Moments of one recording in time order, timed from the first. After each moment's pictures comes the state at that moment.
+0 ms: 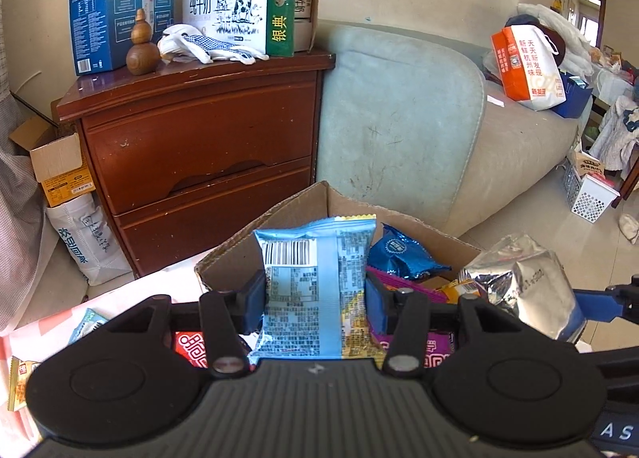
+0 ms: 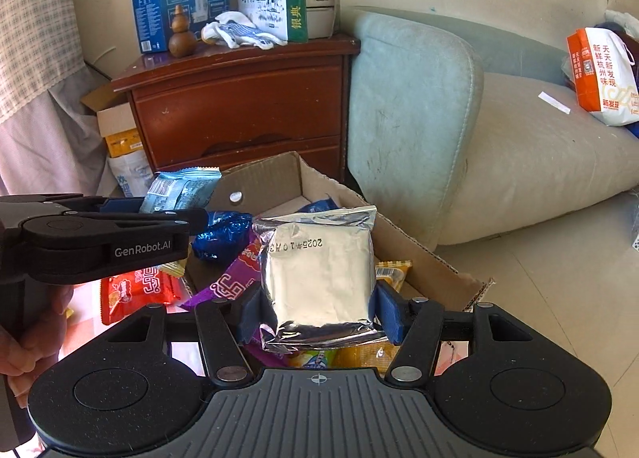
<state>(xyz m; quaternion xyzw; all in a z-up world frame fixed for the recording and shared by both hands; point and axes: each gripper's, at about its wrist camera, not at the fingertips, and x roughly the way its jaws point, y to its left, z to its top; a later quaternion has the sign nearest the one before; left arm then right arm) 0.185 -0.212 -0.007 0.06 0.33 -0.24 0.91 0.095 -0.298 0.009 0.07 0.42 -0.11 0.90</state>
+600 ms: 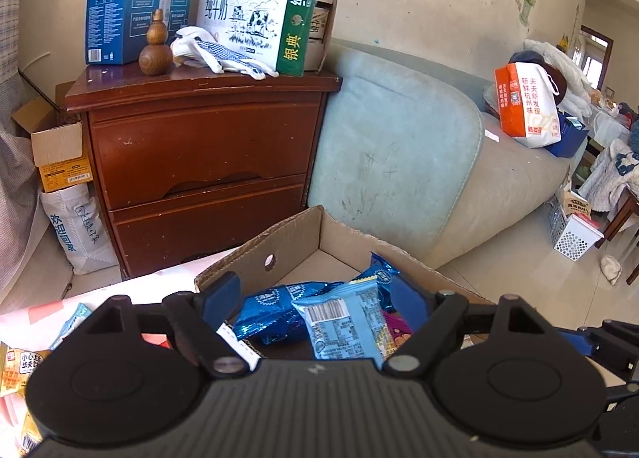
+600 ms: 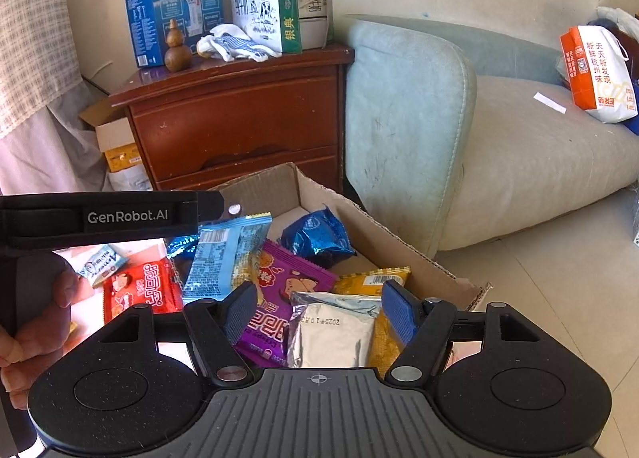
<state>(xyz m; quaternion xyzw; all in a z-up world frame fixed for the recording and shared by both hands) 0.190 -0.188 0.012 -0.01 0.33 -0.24 0.91 0.093 -0.298 0.015 0.08 0.40 -0.11 0.90</state>
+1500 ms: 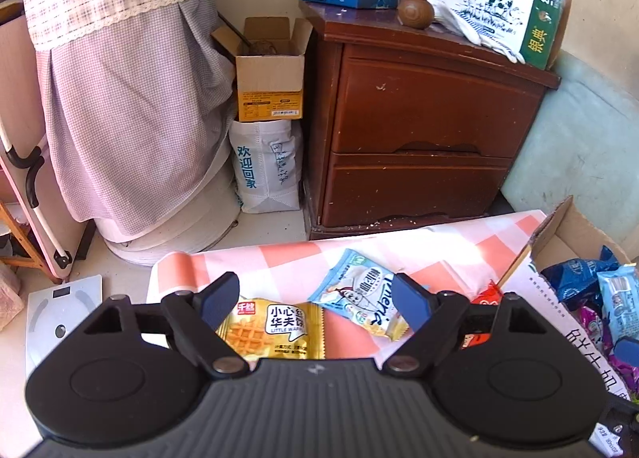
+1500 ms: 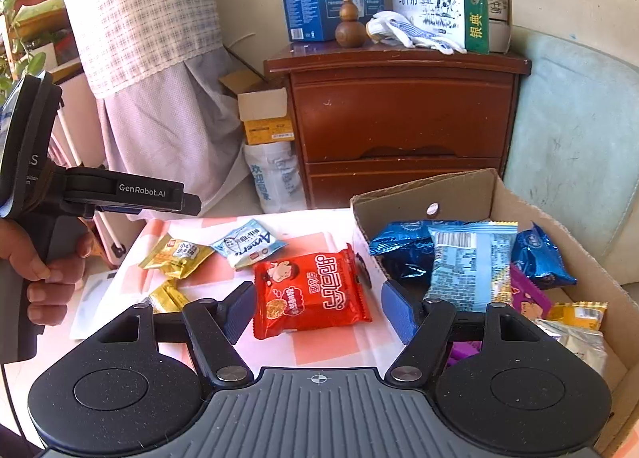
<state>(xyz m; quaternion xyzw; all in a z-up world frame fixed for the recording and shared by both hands) 0.236 -0.003 -0.033 -0.03 0.39 -0.03 0.92 0.140 -0.190 -0.014 0.07 0.39 0.08 0.91</state>
